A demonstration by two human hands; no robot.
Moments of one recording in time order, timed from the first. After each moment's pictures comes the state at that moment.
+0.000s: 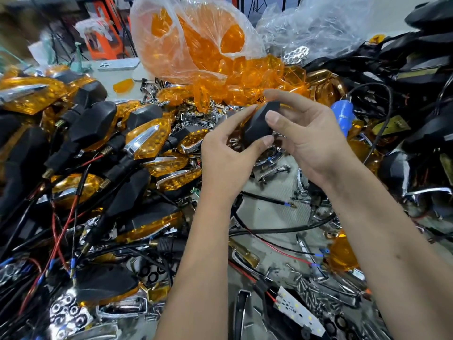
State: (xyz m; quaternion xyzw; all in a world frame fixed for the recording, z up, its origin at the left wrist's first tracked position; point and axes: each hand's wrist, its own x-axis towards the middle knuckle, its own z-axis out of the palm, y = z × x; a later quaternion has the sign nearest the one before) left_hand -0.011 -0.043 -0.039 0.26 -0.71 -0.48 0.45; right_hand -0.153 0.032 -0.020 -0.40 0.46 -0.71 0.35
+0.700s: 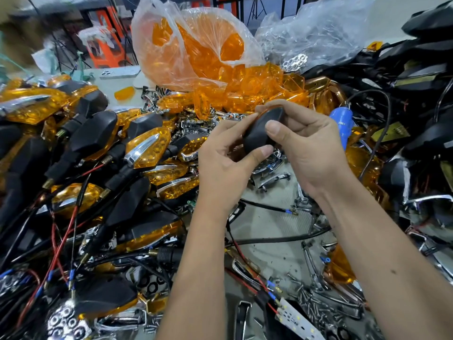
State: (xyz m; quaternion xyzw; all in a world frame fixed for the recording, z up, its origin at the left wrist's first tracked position) left_hand -0.007 -0.044 -0.039 0.20 -0.72 -0.47 0.46; right_hand -0.145 0.029 -0.026 -0.42 0.40 -0.75 0.31
